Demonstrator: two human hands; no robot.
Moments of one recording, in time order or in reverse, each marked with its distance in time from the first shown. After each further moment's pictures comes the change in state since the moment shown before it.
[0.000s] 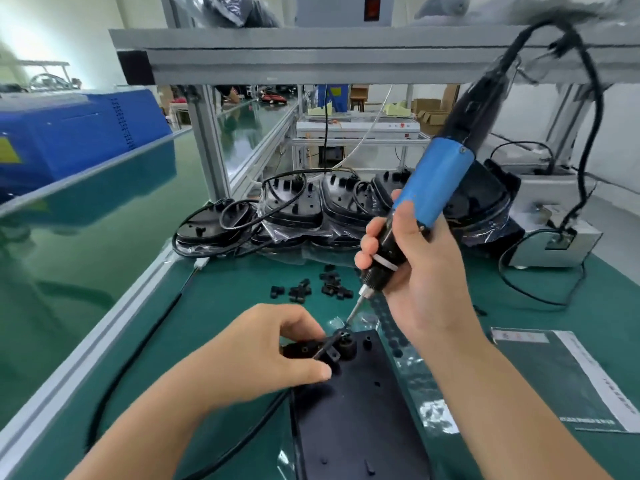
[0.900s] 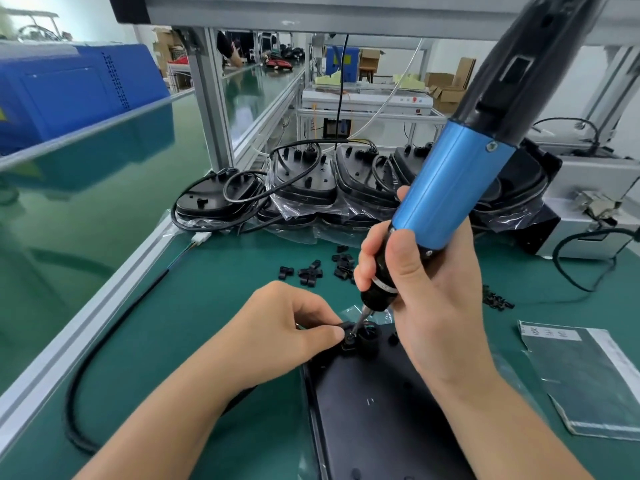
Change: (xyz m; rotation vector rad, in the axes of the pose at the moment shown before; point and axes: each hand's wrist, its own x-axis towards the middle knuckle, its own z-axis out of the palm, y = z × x) left_hand 0.015 -0.009 0.009 -0.186 0.085 0.002; right_hand -0.025 0.026 0.007 -0.360 -0.122 -0.194
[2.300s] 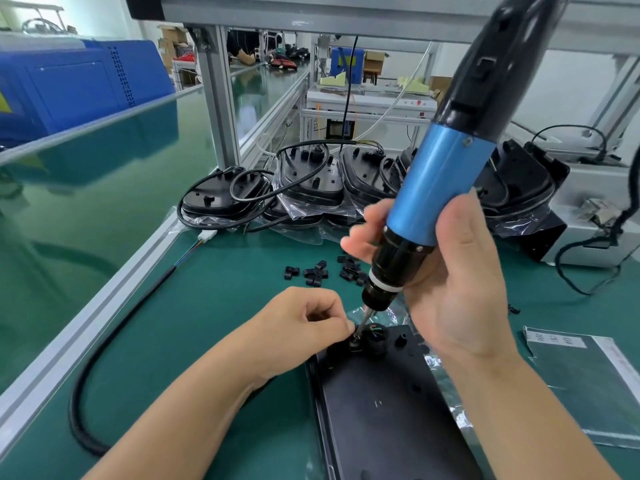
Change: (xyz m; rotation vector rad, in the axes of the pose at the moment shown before) left_hand 0.011 -0.013 0.010 -0.235 -0.081 -0.025; right_hand 0.018 0.000 -0.005 0.182 -0.089 0.077
